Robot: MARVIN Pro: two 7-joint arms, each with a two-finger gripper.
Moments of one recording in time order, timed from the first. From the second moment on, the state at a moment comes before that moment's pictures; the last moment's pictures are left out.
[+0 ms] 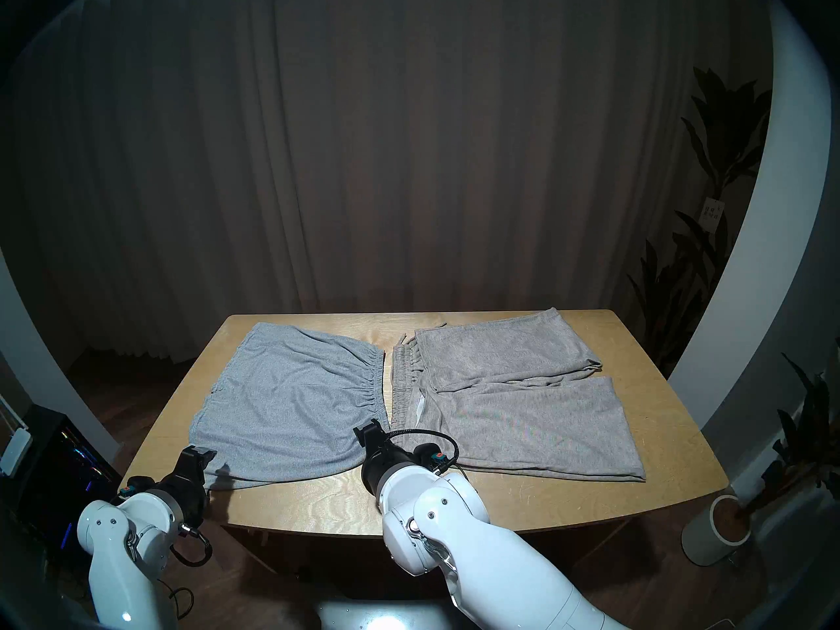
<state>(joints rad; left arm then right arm) 2.06 -1.74 -2.07 -2.12 -1.38 0.58 0.61 -1.63 -1.30 0.84 -1.88 1.68 -0.23 -0.71</state>
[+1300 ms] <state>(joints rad) 2.01 -1.71 -2.07 -2.04 -1.38 0.59 0.60 -1.53 -1.32 0.74 -1.76 1.71 -0.34 -0.71</state>
